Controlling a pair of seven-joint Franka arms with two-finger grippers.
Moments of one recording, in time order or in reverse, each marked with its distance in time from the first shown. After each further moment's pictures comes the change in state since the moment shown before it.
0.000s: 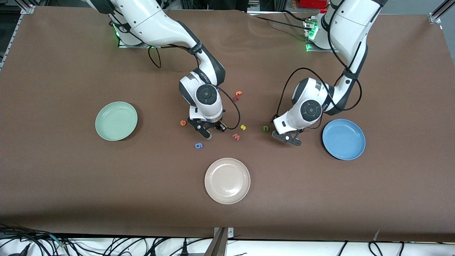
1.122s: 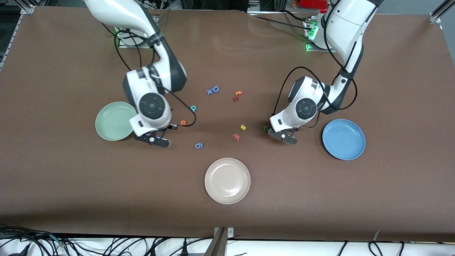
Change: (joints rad) left arm -0.026 -0.001 0.001 -0.003 0.000 0.002 0.001; right arm -0.027 -0.274 -0.334 -0.084 -0.001 -0.468 -0.930
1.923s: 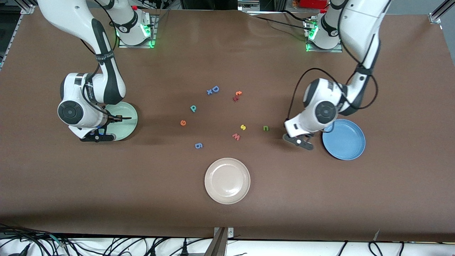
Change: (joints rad) left arm 0.036 -0.082 0.118 0.027 0.000 -0.106 0.161; right arm -0.123 -0.079 -0.198 -0.417 0.063 0.289 -0.566
